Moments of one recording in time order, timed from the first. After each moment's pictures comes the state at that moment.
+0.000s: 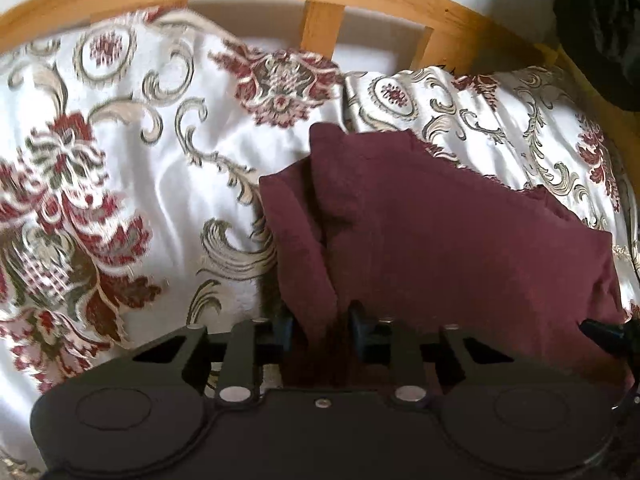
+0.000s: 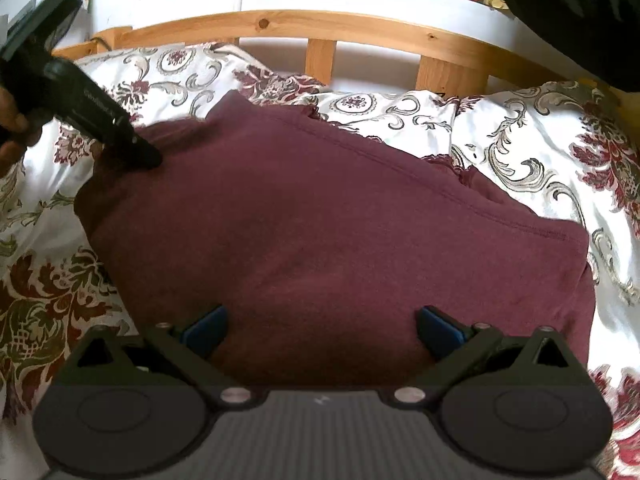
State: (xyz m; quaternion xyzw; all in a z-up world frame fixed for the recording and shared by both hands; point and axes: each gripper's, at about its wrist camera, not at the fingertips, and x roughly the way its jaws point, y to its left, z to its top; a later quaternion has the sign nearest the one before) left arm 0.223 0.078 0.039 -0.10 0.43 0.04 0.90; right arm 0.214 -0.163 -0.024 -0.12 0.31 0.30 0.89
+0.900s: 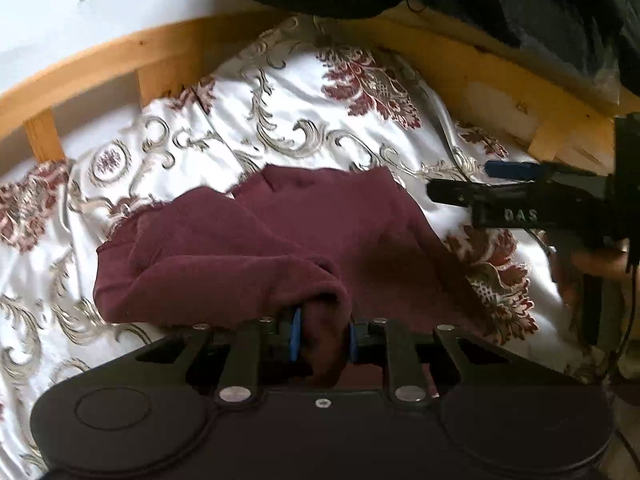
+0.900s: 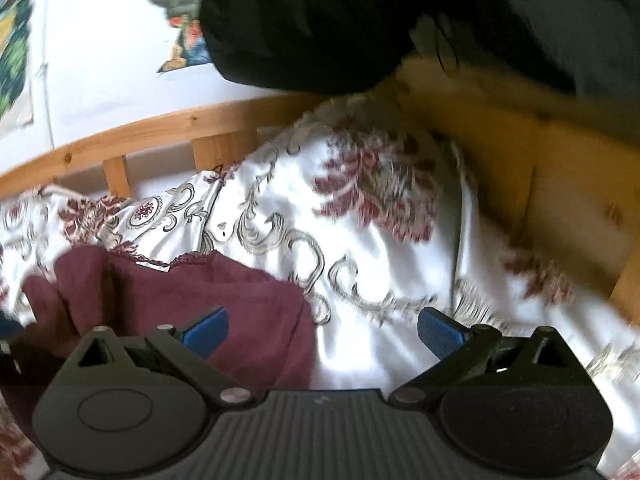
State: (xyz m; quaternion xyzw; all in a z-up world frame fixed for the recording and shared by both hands) left arm 0.225 -0.126 0.064 0.04 0.41 -0.18 0.89; right arm 0.263 -0.321 0.025 0.06 0.29 0.11 0.95
